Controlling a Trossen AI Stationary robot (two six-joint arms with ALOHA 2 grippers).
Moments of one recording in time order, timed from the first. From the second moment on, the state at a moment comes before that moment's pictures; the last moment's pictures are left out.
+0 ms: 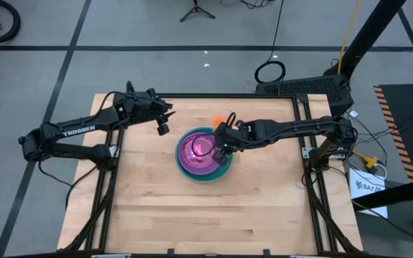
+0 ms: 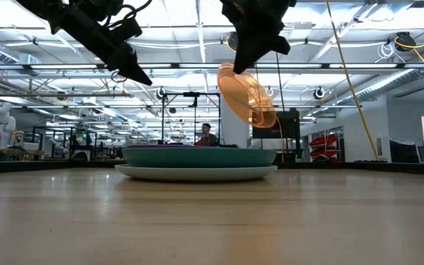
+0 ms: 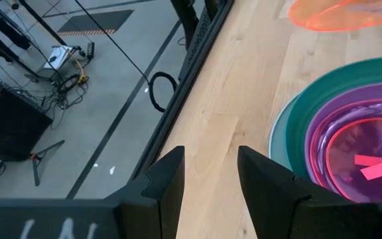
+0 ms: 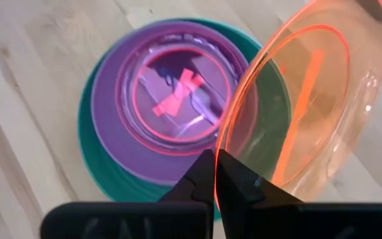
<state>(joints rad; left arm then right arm) 0.48 1.06 0.76 -0.21 -0.09 0.35 0.03 1.68 1.50 -0.89 0.27 0.58</state>
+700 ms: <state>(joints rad) 0.48 1.06 0.76 -0.19 -0.09 0.34 0.03 1.95 1.89 -1.10 0.21 0.39</state>
